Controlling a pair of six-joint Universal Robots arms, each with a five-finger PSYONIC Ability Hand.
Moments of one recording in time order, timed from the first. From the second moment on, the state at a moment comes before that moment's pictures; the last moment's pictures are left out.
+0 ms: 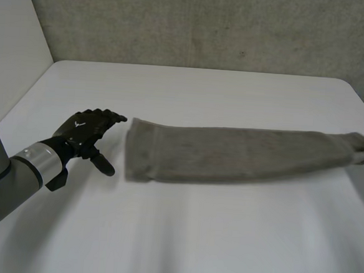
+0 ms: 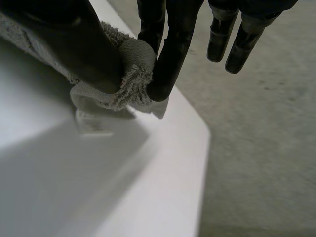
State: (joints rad) left arm 4.57 -1.92 -1.78 3.42 -1.10 3.25; right arm 1.18 -1.12 1.71 -0.42 0.94 2.44; left_hand 0.29 0.23 0.22 0.23 0.05; right_hand 1.26 1.32 0.18 0.23 1.14
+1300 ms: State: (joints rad) left arm 4.45 -1.91 -1.75 3.43 -1.11 3.23; right arm 2.08 -1.17 1.66 -0.15 1.30 2.52; left_hand 0.29 0.23 0.22 0.23 0.05; right_hand 0.09 0.09 0.18 0.23 0.06
